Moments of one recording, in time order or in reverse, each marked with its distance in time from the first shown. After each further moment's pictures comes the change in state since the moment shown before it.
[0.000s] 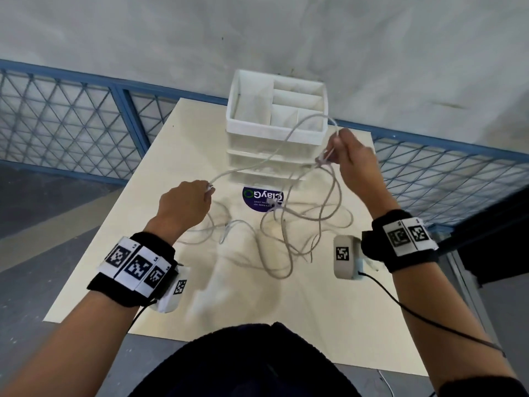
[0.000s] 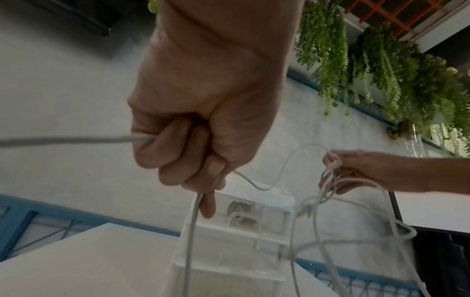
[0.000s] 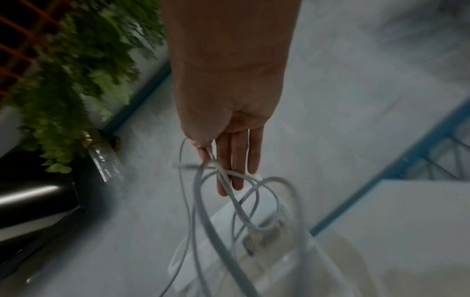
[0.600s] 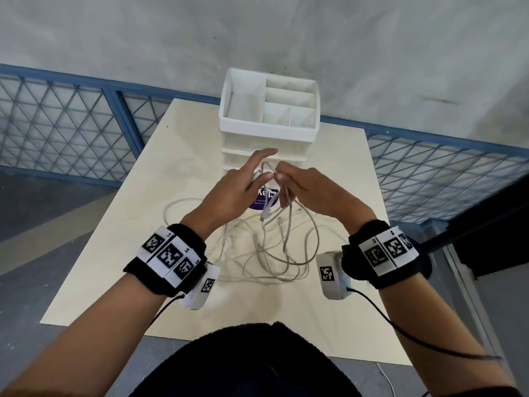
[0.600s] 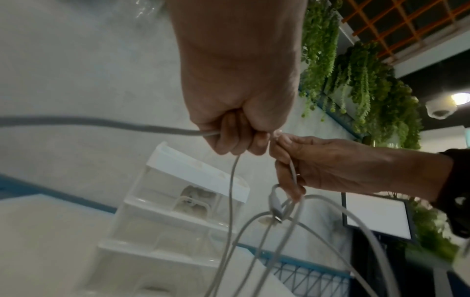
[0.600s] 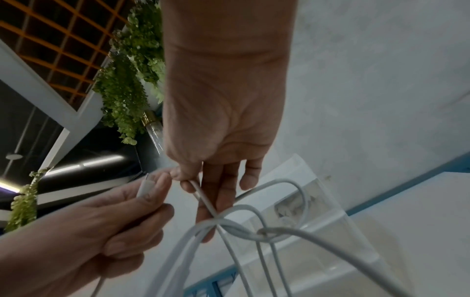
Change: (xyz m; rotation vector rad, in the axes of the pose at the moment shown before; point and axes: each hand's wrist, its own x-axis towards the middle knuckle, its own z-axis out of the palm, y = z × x) left_hand -0.015 0.083 -0.013 -0.505 -0.040 0.433; right_hand -0.034 -0.052 0.023 0.118 -0.585 -0.078
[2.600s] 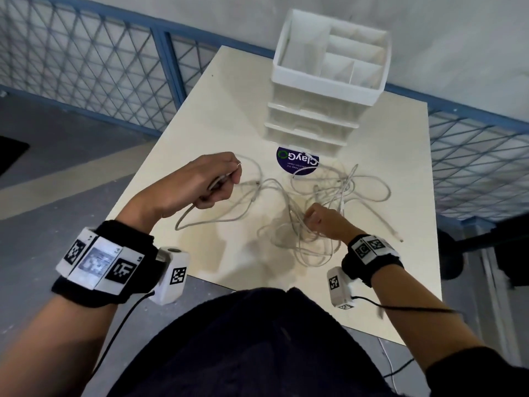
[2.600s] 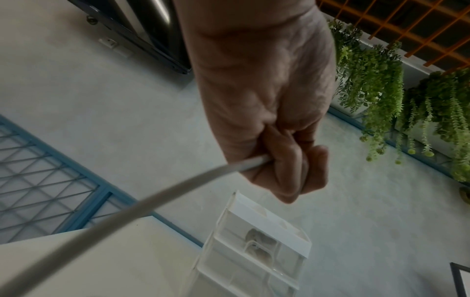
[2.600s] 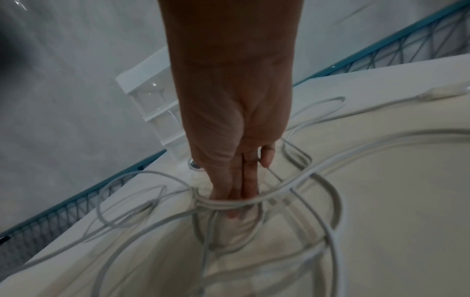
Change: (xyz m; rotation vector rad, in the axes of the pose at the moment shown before) left_hand -0.107 -0.024 -0.065 -0.494 -0.161 -0.409; right_hand -0.021 0.115 0.130 -0.089 -0.241 0.495
